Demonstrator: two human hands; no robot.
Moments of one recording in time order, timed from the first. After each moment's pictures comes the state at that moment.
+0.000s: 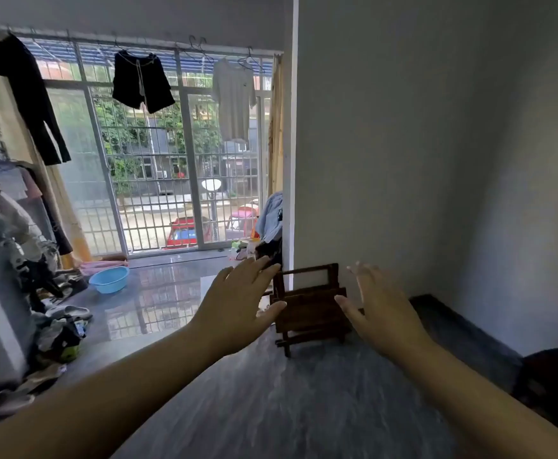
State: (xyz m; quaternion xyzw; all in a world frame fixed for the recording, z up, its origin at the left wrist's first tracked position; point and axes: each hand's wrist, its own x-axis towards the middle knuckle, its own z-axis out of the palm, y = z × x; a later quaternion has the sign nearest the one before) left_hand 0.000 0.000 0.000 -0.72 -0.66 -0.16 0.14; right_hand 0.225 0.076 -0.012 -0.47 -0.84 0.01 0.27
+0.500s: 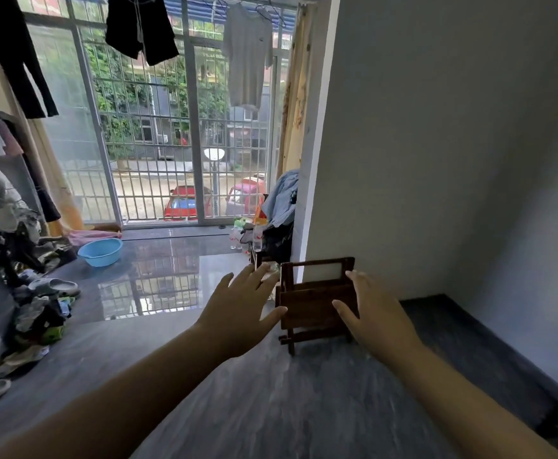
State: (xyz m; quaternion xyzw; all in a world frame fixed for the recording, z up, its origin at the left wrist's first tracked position) left_hand -0.146 0.181 -0.063 -0.71 -0.69 -0.10 0.09; right_hand 0.072 0.258 -0.057 -0.48 -0.85 0.05 0.23
